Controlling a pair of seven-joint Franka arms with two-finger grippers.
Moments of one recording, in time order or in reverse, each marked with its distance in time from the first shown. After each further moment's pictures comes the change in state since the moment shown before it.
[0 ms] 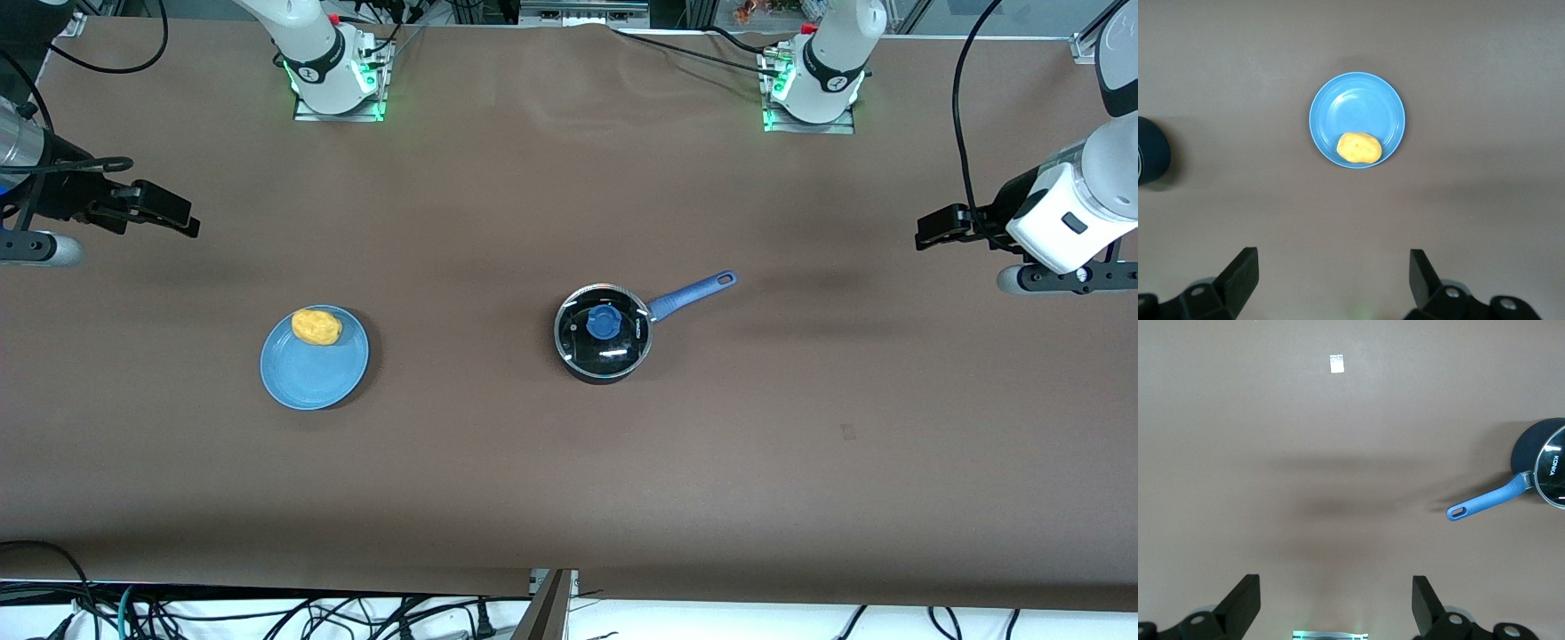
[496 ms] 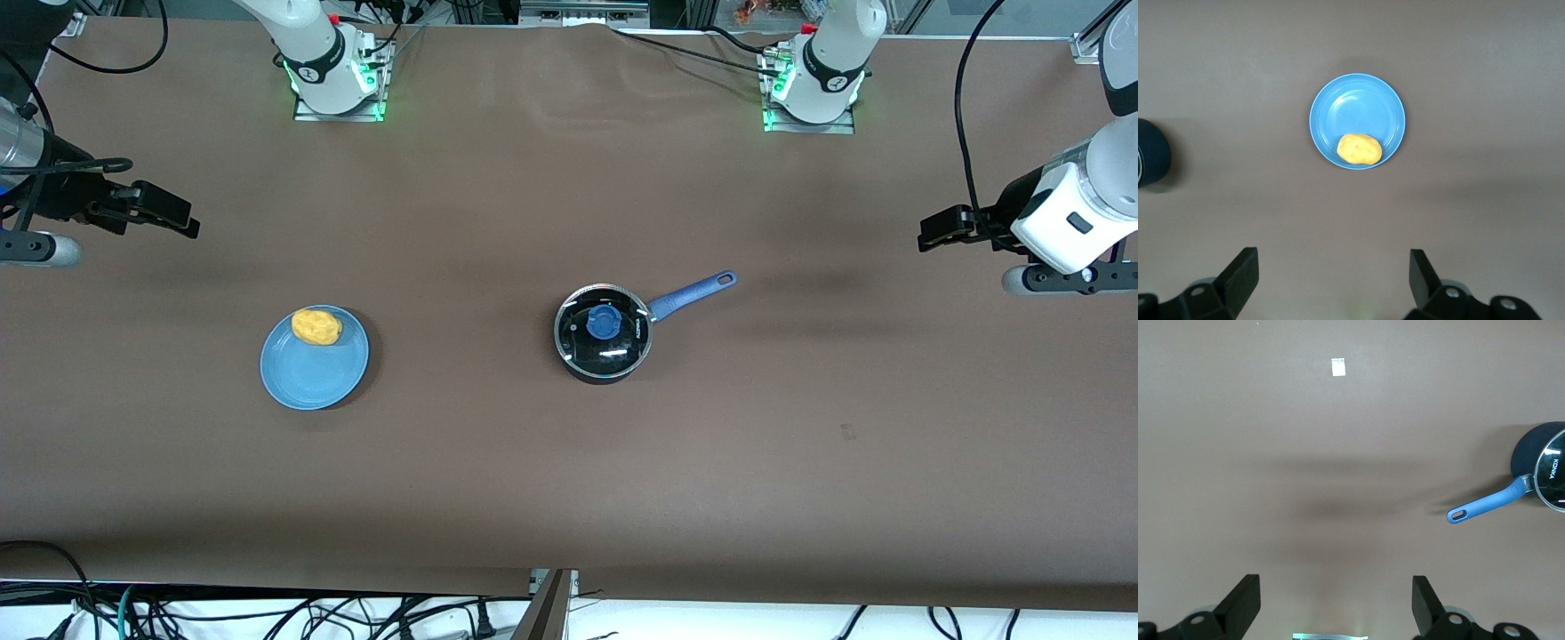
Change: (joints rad) left arm -0.002 -0.001 0.005 0.000 0.000 0.007 0.000; right arm 0.001 0.002 0.001 0.000 0.000 0.007 0.004
